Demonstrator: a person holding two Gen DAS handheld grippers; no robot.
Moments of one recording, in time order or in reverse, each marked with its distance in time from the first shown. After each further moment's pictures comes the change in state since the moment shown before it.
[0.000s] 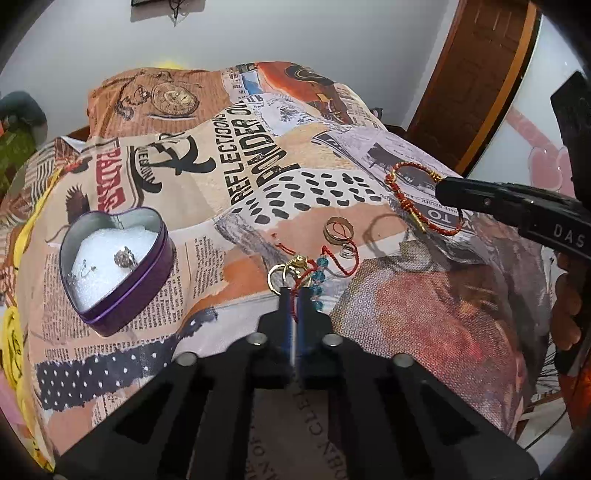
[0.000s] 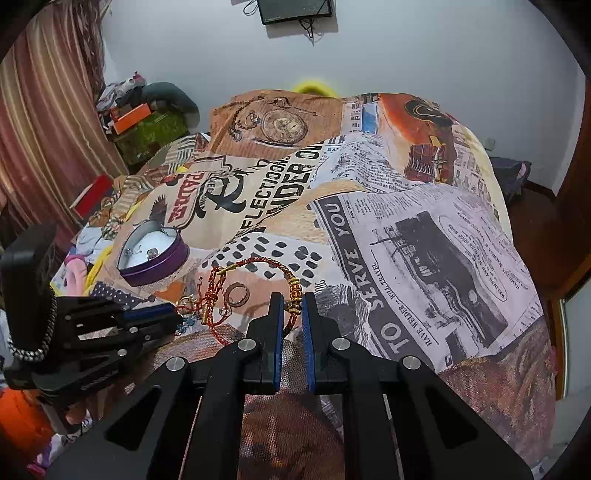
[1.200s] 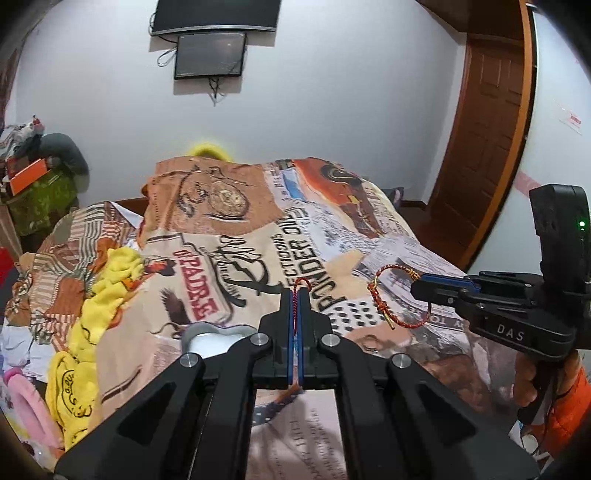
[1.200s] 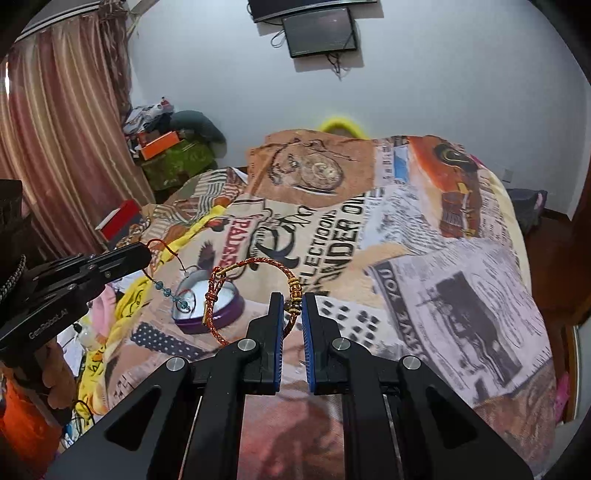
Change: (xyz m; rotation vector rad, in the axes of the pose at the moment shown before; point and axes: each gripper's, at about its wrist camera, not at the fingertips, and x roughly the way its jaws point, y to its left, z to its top) left arm -0.125 0.043 0.050 -0.040 -0.310 0.105; right arm -0.021 0.054 0.038 -0.042 -0.123 0.083
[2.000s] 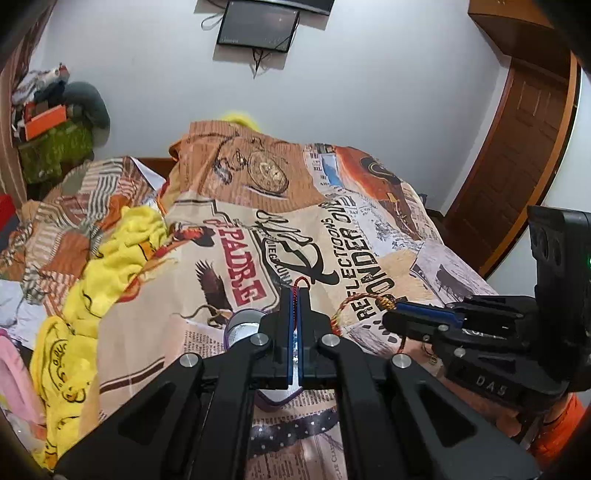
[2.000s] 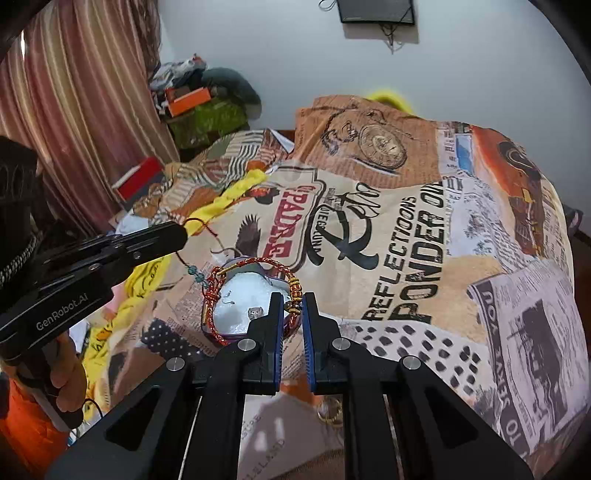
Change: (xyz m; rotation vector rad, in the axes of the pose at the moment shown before) left arm 0.046 0.082 -0.016 -0.166 0.065 0.007; right arm 0.090 0.059 0.014 -0.126 0.150 0.072
